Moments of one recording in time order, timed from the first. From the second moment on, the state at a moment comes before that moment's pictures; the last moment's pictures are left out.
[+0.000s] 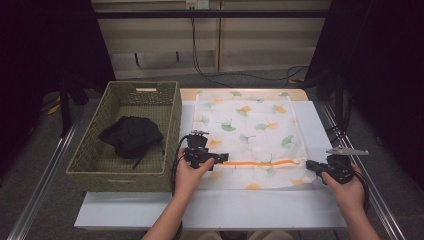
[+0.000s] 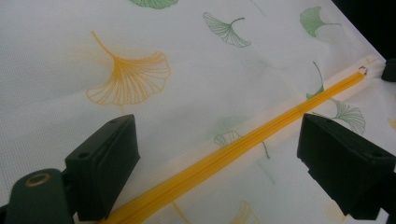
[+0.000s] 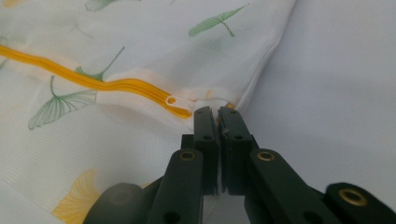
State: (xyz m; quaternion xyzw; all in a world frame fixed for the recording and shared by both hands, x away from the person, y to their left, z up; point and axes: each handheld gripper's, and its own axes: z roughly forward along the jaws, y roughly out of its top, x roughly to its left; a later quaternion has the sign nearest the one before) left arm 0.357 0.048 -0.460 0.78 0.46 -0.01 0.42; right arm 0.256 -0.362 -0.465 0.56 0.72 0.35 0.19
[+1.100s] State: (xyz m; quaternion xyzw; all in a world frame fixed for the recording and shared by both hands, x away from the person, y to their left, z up) left arm 0.359 0.054 -0.460 0.78 0.46 -0.01 0.42; right arm 0.280 -0.358 -0.482 0.59 0.71 0.33 0.21
